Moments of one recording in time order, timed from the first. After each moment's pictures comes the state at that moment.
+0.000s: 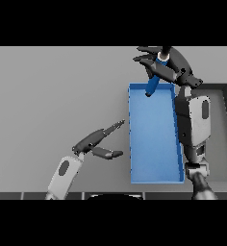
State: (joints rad) left arm -0.18 0.00 -0.34 -1.58 -0.15 -0.47 0.09; right arm -0.92 -0.25 -0.16 -1.32 -0.46 0.37 0.43
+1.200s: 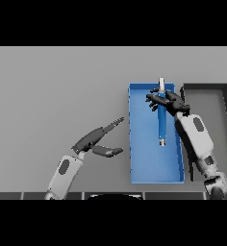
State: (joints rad) left arm -0.19 0.00 -0.34 -1.57 -0.19 -0.43 0.06; right arm -0.67 -0.45 0.34 -1.02 -0.65 -0.03 0.61
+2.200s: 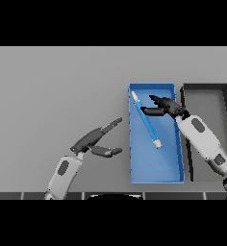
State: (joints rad) left arm -0.18 0.01 -0.33 -1.57 -0.19 -0.43 0.06; right arm -0.75 -0.67 0.72 -1.14 -0.61 0.15 0.57
